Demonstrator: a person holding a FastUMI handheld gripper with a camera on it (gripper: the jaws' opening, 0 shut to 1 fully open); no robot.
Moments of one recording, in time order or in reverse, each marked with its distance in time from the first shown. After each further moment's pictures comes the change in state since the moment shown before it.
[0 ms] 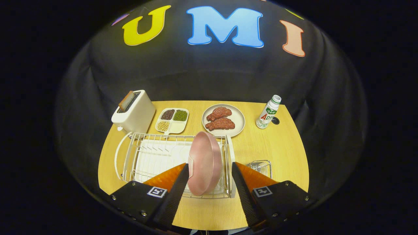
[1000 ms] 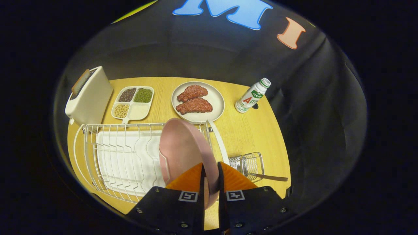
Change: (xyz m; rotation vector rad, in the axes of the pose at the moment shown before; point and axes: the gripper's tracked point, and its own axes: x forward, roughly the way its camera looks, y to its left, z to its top) arm 0.064 0.005 -0.013 -0.004 0.151 -0.323
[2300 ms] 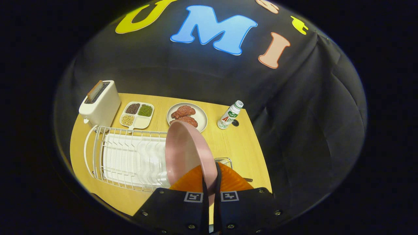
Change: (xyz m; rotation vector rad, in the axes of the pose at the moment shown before) arm -0.107 -0.078 -0.006 -0.021 -0.184 -0.029
